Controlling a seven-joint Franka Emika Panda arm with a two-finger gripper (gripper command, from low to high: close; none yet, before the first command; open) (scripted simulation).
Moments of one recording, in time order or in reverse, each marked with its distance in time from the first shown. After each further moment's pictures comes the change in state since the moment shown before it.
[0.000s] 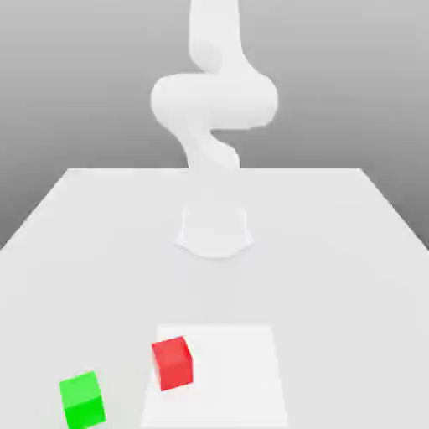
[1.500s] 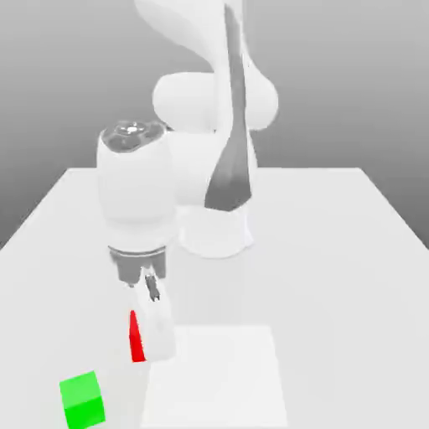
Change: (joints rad) arm -0.252 0.843 -0.013 -0.172 -0.018 0.299 0.966
